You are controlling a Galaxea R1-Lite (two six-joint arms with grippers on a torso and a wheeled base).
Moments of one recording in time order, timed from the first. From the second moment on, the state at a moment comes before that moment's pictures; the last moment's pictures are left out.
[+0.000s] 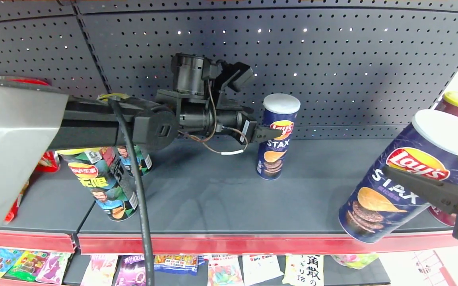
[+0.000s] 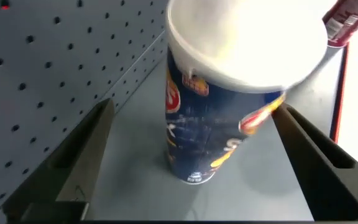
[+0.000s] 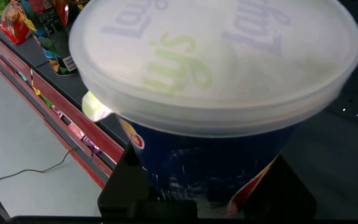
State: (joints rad) left arm -0.60 2.12 -1.68 -0.17 -0.46 0.19; right arm 0.38 1.05 -0.47 -0.54 0.30 -0.08
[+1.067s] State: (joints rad) left arm -0.63 2.18 -1.71 -0.24 -0.47 0.20; right arm 0.38 1.06 -0.47 -0.54 0.30 -0.08
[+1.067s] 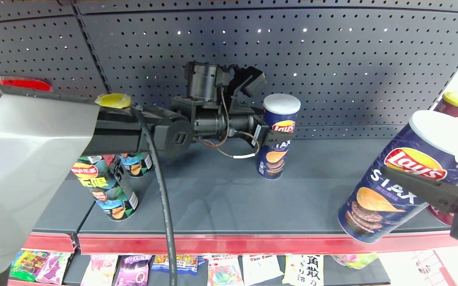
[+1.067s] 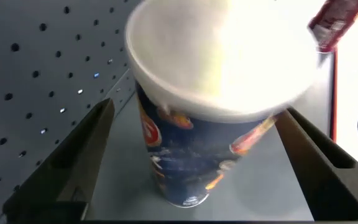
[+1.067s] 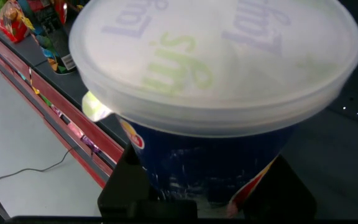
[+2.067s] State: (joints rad) left arm -0.65 2.26 -1.82 -0.24 -0.42 0.19; right arm 0.38 1.06 -0.47 -0.54 0.29 -0.08
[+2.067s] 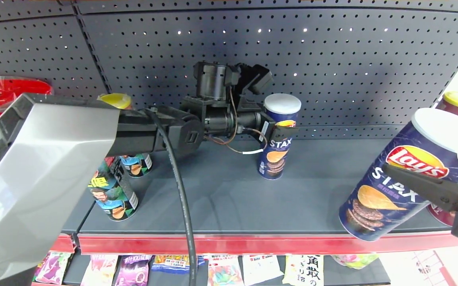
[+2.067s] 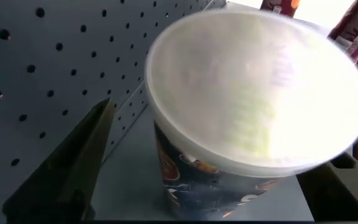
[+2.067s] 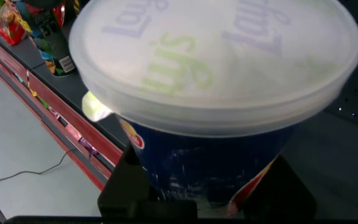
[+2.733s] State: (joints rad) left arm -0.66 2.27 -1.83 -0.24 -0.43 0.19; right arm 0.38 1.06 -0.47 -0.54 0.29 -0.08
